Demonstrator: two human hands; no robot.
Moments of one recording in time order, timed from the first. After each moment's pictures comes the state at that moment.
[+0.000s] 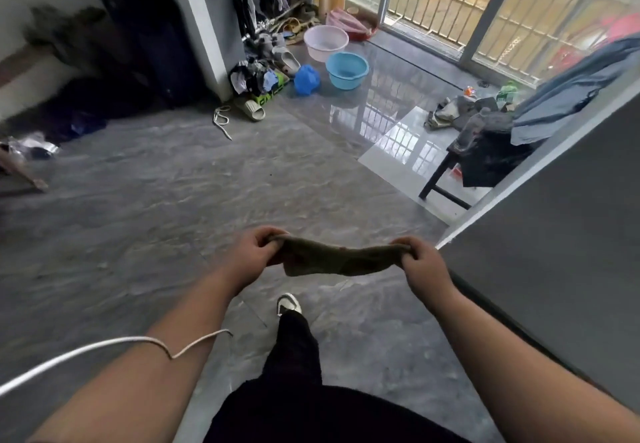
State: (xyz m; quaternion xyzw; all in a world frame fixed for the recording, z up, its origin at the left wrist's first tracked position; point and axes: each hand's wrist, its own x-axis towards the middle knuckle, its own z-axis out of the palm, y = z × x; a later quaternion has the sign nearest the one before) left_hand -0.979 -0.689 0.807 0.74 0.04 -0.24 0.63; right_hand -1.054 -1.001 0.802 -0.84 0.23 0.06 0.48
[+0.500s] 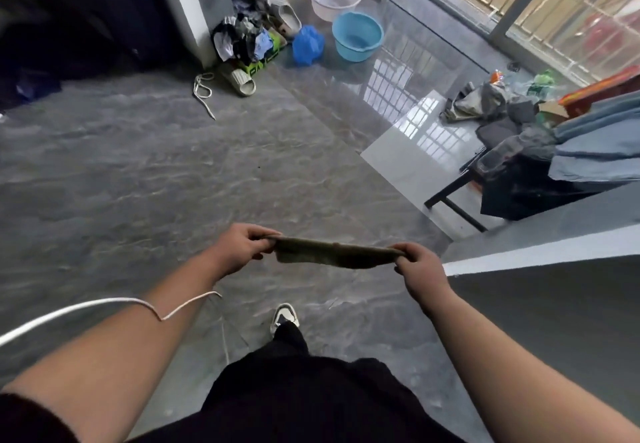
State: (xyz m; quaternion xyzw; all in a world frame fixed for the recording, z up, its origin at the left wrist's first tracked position) left_hand -0.716 -0.719 0.737 0.78 0.05 -0.34 0.52; right_hand -0.803 -1.049 0.752 -0.81 0.29 0.14 0.48
